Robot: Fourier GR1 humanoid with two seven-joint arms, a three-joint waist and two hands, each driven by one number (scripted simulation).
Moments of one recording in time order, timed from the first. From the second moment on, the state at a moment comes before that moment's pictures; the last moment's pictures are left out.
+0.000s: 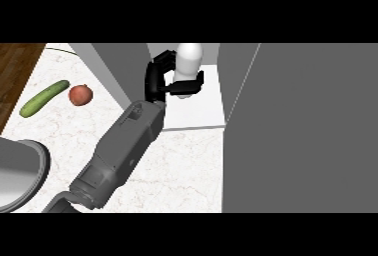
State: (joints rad) left arm -0.97 0.00 -0.18 -0.48 0.39 0.54 -0.40; right arm 0.86 -0.33 -0.33 -2.34 -0.68 0.54 -0.21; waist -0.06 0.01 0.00
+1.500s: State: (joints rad) left arm -1.16 0.00 -0.10 -0.24 0.40 0.44 -0.62; right arm 0.80 -0.36 -0.34 -2.33 -0.72 0.53 -0.19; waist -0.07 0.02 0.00
